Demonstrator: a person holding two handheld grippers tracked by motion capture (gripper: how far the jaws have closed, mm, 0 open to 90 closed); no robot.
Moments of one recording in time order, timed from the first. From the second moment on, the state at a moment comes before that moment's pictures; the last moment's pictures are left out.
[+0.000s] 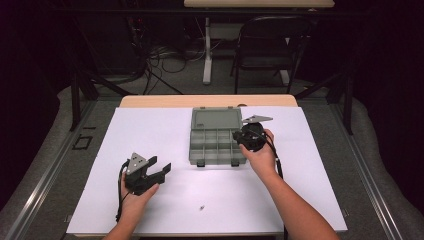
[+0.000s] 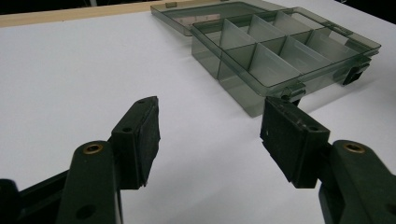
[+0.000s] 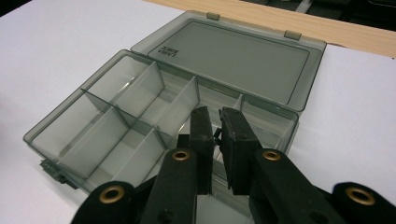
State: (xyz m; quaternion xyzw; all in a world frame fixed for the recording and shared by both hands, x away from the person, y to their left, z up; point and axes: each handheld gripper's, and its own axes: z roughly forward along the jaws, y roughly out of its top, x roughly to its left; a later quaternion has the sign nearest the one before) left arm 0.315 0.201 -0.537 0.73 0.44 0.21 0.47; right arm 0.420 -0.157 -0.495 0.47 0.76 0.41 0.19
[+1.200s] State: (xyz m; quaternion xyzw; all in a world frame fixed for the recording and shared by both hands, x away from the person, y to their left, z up) left arm 0.316 0.202 -0.538 0.74 0.44 0.21 0.47; right arm 0.443 -0.153 -0.528 0.49 0.76 0.38 0.20
